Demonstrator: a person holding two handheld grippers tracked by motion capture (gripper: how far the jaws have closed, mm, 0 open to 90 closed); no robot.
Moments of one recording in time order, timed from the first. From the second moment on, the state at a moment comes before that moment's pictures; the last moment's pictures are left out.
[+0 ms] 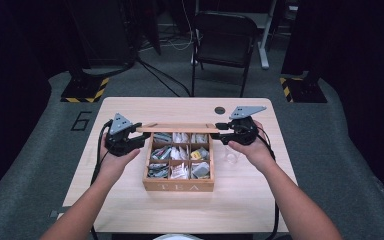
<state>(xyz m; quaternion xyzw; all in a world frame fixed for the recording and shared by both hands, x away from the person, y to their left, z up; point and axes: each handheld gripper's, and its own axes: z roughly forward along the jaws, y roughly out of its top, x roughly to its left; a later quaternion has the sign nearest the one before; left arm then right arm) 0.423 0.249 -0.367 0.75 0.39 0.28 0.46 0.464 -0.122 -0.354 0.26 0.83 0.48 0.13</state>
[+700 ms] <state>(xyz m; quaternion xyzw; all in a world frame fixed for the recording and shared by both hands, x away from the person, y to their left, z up) 0.437 0.250 -0.366 0.74 0.40 0.28 0.46 0.456 -0.129 -0.360 0.27 0.82 0.47 0.14</state>
